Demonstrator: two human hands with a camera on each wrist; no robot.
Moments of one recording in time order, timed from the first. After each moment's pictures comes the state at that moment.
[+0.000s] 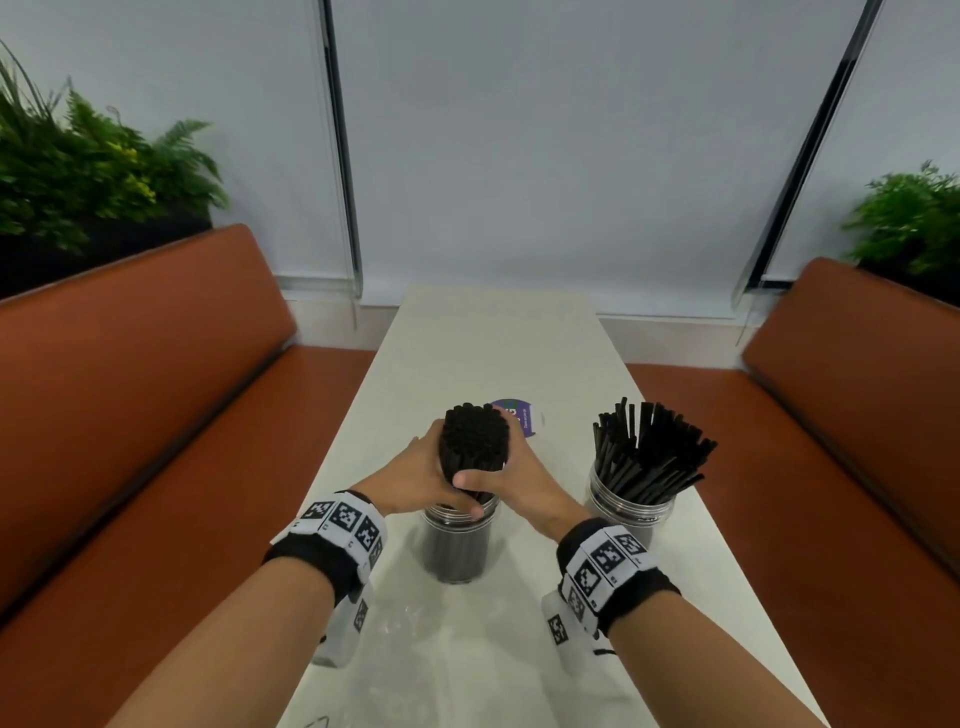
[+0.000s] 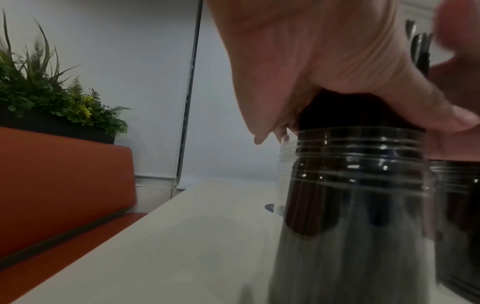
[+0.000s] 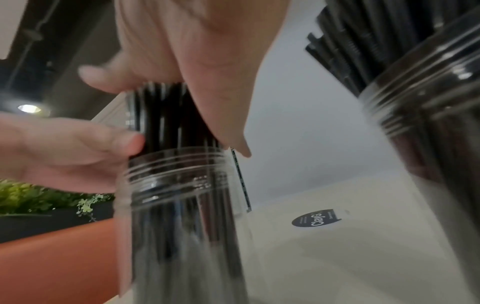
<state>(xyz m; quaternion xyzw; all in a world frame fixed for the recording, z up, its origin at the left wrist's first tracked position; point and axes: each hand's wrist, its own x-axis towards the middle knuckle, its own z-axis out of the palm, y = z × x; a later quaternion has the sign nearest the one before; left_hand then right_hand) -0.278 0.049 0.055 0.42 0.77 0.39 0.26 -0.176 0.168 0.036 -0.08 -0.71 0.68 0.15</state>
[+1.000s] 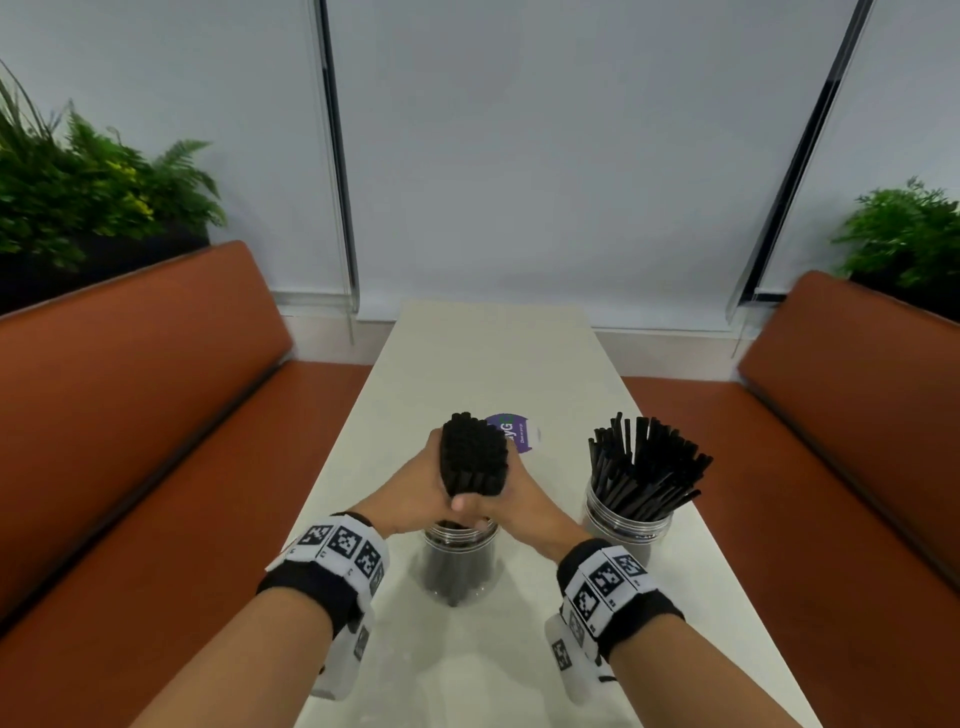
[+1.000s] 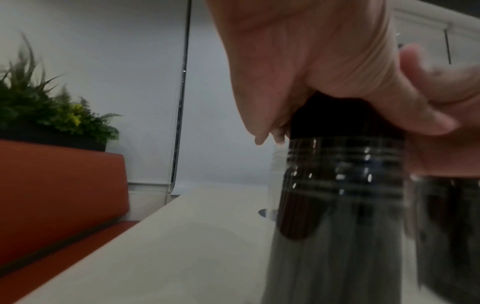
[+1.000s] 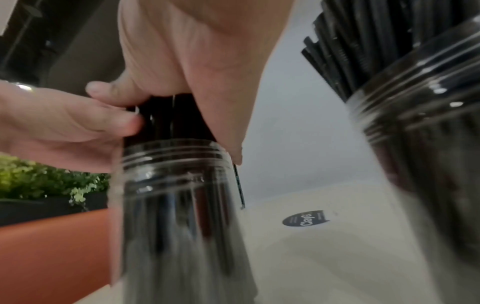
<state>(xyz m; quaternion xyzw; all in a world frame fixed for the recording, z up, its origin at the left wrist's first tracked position) -0.270 0.054 0.059 0.45 0.77 0.40 0.22 -0.176 0.176 0.025 -0.08 -0.75 0.64 0.14</state>
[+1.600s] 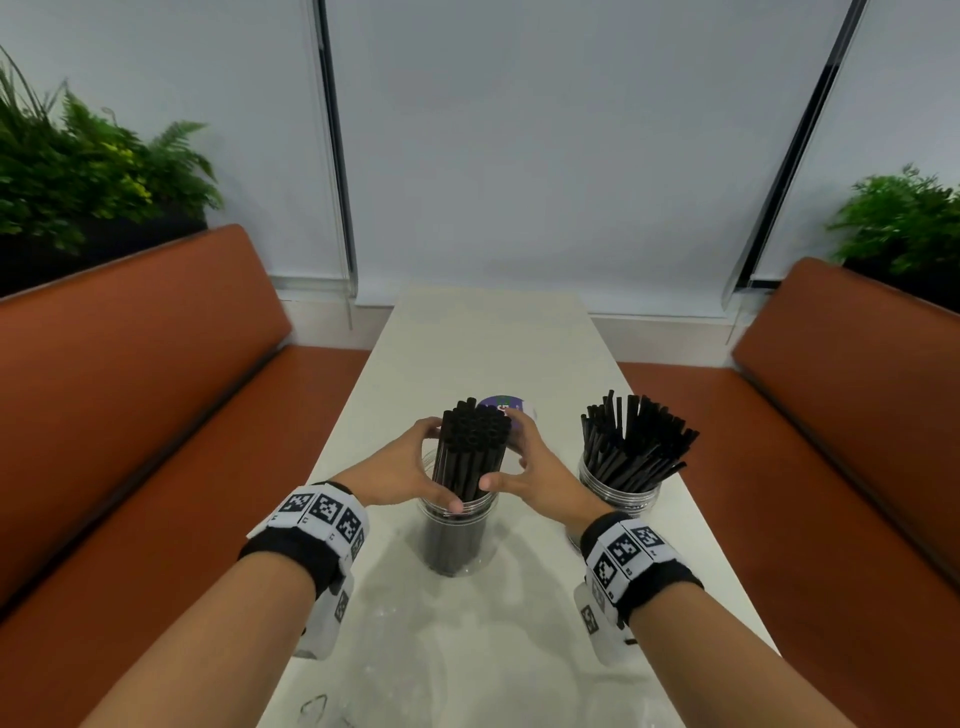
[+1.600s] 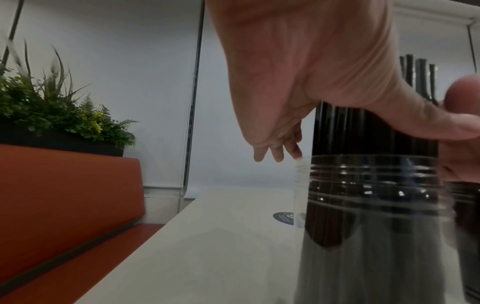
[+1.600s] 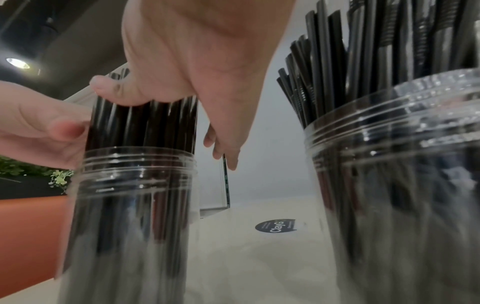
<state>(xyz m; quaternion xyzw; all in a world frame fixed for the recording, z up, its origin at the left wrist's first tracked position) -0.275 0.035 0.060 0.42 0.80 0.35 0.26 -0.151 0.193 0.026 -0.13 -0.80 0.57 0.13</state>
